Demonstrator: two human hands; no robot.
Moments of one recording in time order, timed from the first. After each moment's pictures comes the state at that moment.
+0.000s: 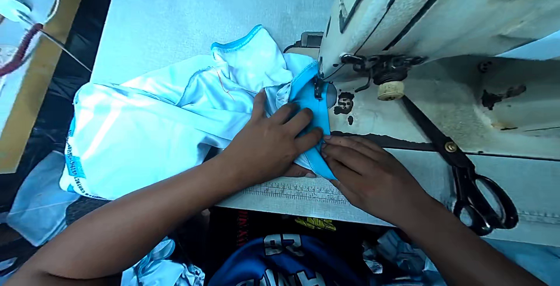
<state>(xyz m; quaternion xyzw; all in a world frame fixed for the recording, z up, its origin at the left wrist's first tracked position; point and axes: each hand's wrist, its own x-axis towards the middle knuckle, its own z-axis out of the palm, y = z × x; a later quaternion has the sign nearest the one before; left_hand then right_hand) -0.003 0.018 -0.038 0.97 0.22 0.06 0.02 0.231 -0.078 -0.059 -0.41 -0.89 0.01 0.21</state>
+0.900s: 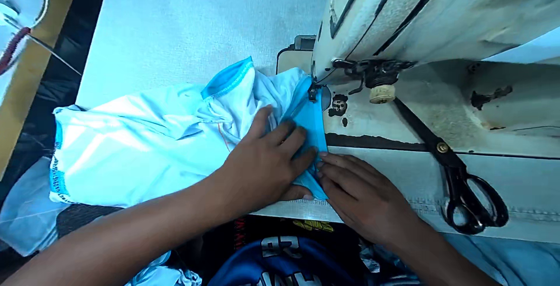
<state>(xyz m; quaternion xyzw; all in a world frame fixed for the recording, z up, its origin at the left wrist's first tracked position) -0.007 -0.002 -0.032 0.98 0.19 0.07 0.01 0.218 -0.108 -0.060 -0.44 -0.87 0.00 0.22</state>
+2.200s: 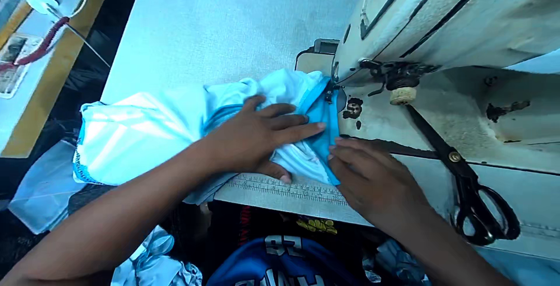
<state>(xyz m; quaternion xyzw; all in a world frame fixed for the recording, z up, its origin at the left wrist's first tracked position) -0.048 0.029 -0.028 0.97 0.18 0.09 0.10 0.208 -0.087 -0.042 -0.45 -0.86 -0.02 0.22</state>
